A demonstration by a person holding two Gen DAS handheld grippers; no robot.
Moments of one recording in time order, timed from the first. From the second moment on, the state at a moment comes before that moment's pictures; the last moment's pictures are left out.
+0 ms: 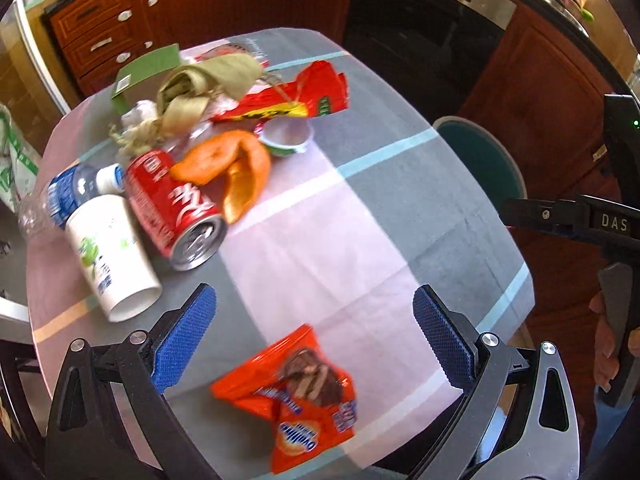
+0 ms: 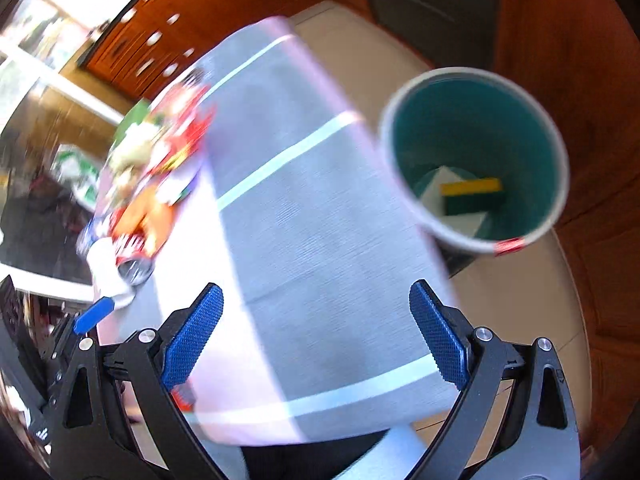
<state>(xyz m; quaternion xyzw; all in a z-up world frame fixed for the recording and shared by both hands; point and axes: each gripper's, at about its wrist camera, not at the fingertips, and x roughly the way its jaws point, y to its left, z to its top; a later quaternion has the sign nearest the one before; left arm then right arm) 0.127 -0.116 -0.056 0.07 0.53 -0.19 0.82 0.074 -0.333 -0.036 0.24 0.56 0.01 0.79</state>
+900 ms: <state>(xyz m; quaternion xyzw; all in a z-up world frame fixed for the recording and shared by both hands) 0.098 0.065 -0.080 -0.05 0.55 -0.10 0.82 0.056 -0.105 -0.076 0.07 0.64 0.13 0.76</state>
